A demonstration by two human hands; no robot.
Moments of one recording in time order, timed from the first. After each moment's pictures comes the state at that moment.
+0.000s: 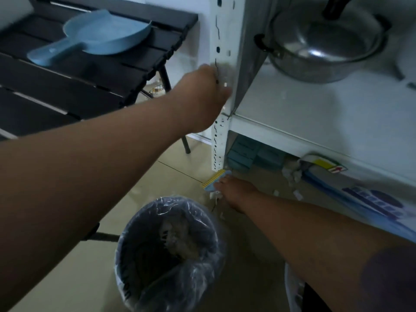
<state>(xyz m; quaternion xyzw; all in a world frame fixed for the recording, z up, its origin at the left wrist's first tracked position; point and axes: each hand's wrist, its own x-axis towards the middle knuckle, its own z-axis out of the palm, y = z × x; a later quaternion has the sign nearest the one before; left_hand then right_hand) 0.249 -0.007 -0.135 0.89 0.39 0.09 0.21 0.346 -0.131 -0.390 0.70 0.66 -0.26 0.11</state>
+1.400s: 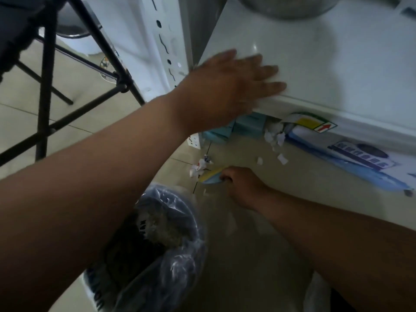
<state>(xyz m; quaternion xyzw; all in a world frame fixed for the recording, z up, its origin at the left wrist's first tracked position) 0.316 -0.034 -0.221 1.00 -0.01 0.06 0.02 0.369 -0.213 -0.398 0.79 0.46 -0.38 -0.13</state>
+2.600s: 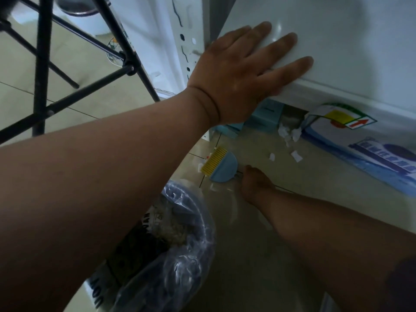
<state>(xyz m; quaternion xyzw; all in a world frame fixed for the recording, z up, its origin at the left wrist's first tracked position) 0.324 -0.030 -0.274 0.94 0.03 0.29 -0.18 0.377 -0.207 -0.482 0.86 0.34 -0.38 0.02</state>
